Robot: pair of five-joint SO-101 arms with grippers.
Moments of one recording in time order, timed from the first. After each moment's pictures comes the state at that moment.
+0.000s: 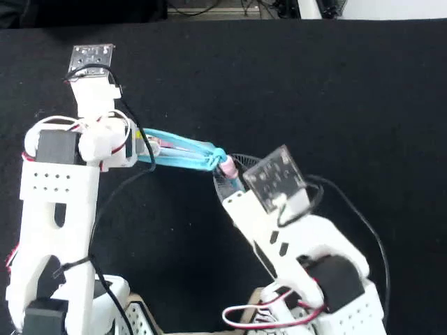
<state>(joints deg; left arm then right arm) -0.9 -28.8 10.9 84.4 3.6 -28.5 -75.5 48.5 60.9 11.6</state>
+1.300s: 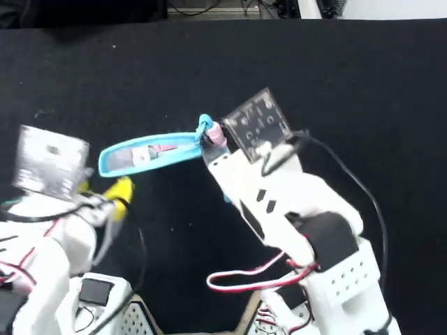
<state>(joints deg) 3.6 -65.7 8.6 100.6 -10.7 -28.6 -53.2 26.4 63.1 11.6</state>
